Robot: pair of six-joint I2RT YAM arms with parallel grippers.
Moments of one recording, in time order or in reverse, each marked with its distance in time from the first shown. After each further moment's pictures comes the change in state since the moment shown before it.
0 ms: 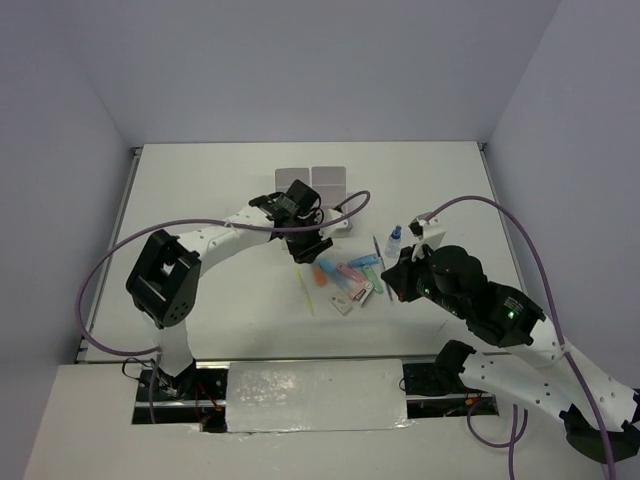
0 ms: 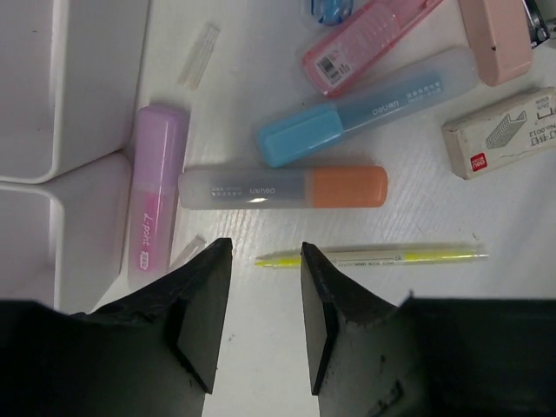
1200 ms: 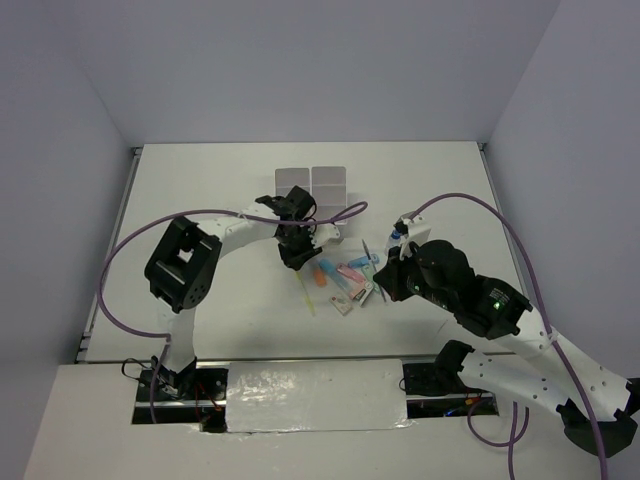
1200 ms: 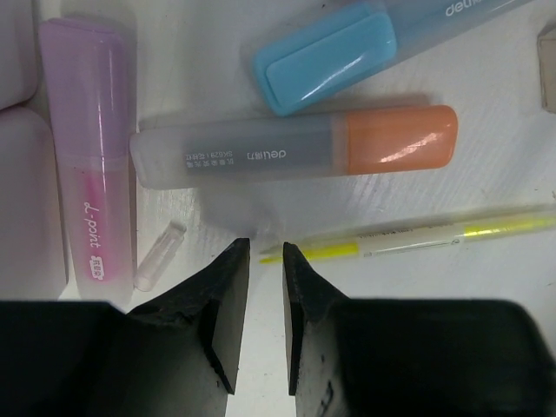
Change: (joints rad) left arm 0.061 0.157 0.033 -0.093 0.018 0.124; right arm 0.000 0.058 0.000 0.023 -0.056 -0.029
